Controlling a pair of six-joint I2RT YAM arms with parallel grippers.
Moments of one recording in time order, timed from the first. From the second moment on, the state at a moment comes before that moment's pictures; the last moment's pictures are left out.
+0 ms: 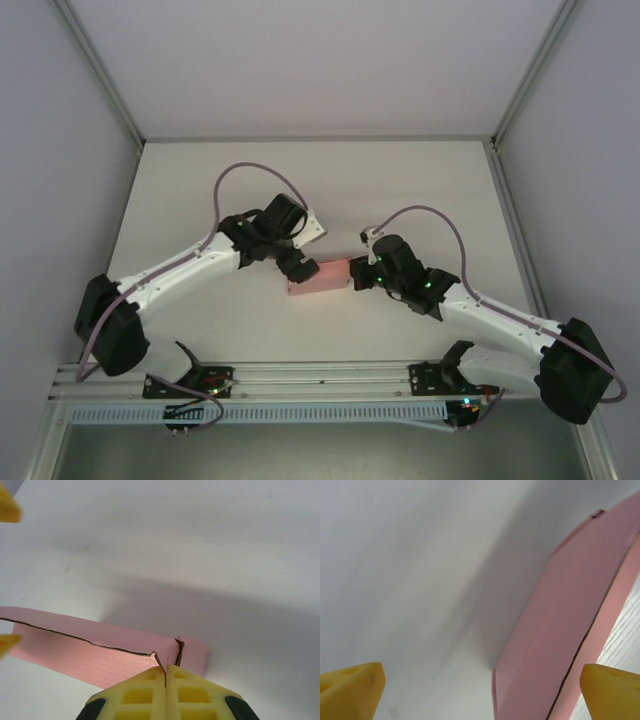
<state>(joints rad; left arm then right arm) -0.83 1.42 1.16 -0.74 -0.07 0.16 0.80 1.08 0.61 -0.20 0.01 0.50</state>
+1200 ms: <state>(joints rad) -0.81 1.33 1.03 -0.73 -0.04 -0.16 0.82 1.18 0.73 -0.30 0.06 0.59</state>
